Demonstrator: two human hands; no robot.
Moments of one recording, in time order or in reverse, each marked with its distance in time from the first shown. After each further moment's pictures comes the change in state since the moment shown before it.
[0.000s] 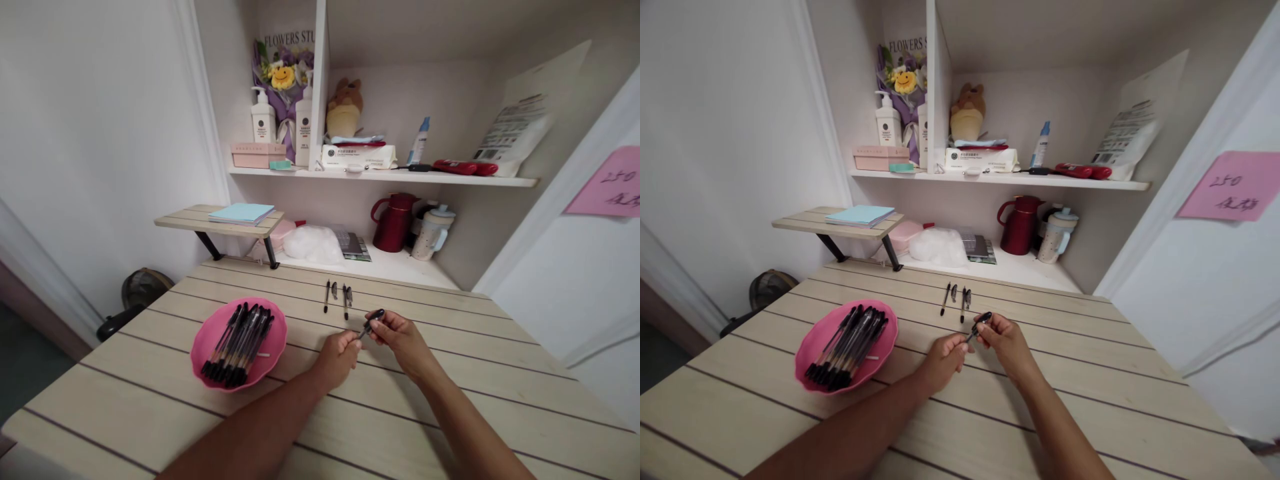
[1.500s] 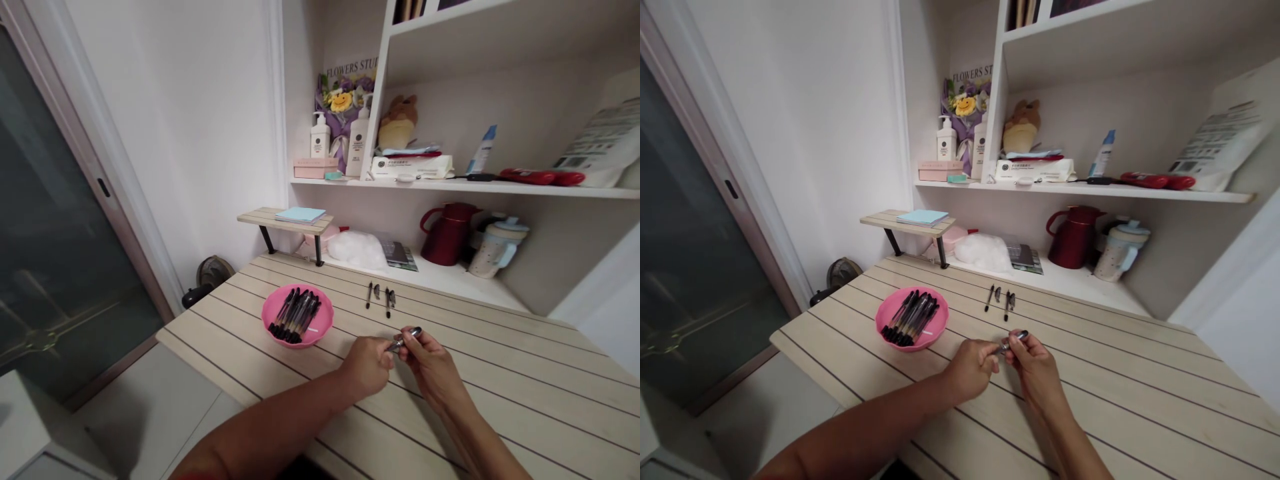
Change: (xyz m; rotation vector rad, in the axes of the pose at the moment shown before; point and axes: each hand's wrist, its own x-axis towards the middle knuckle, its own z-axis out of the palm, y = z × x) left_hand -0.075 0.054 -0.007 0.650 0.087 0.230; right_hand -0.053 0.012 0.049 0.421 0.086 0.082
